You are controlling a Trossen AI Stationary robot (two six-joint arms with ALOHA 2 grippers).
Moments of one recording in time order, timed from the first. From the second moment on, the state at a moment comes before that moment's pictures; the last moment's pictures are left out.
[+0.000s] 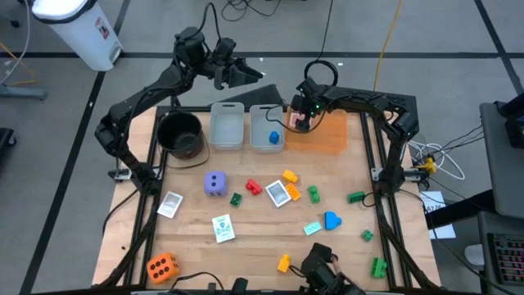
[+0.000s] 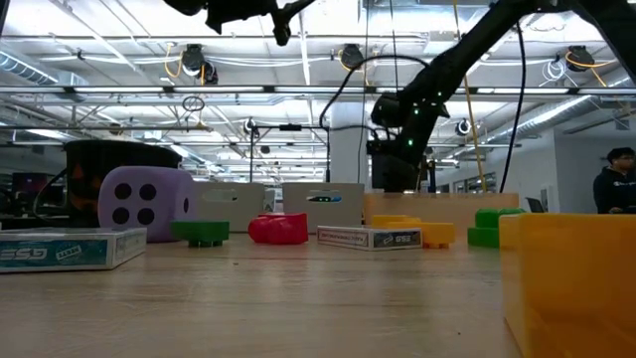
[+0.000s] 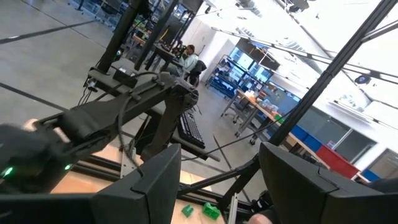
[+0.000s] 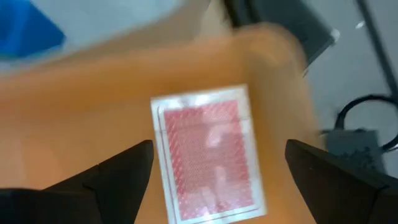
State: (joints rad) left arm 0.76 1.63 1.61 0.13 1.07 -0.63; right arm -0.78 1.87 1.32 -0.49 -0.07 -0.43
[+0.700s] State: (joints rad) left arm 0.99 1.44 1.62 0.06 0.99 -0.51; right arm -0.71 1.55 1.32 -0.39 -0.08 0.02
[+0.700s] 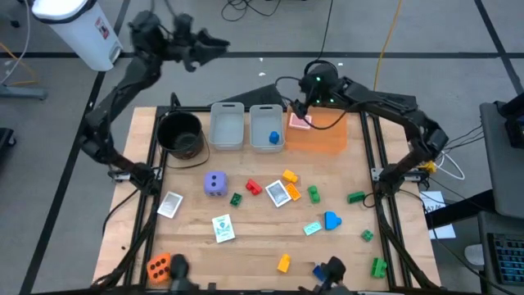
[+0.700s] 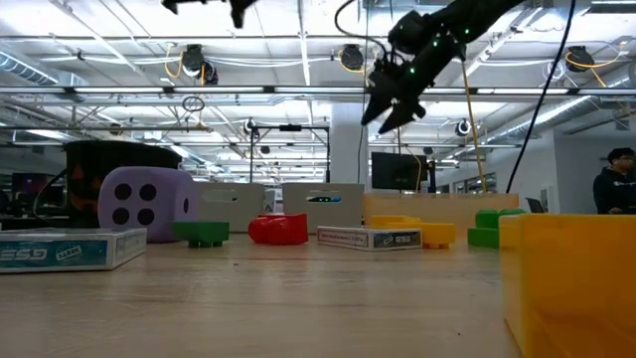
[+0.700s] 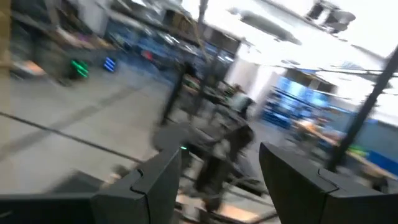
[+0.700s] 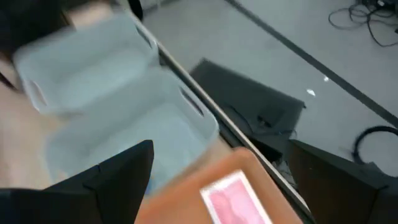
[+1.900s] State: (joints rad) left arm 0.15 0.67 0.76 -0.23 -0.16 -0.33; right arm -0.24 1.50 1.32 -0.04 0.11 0.40
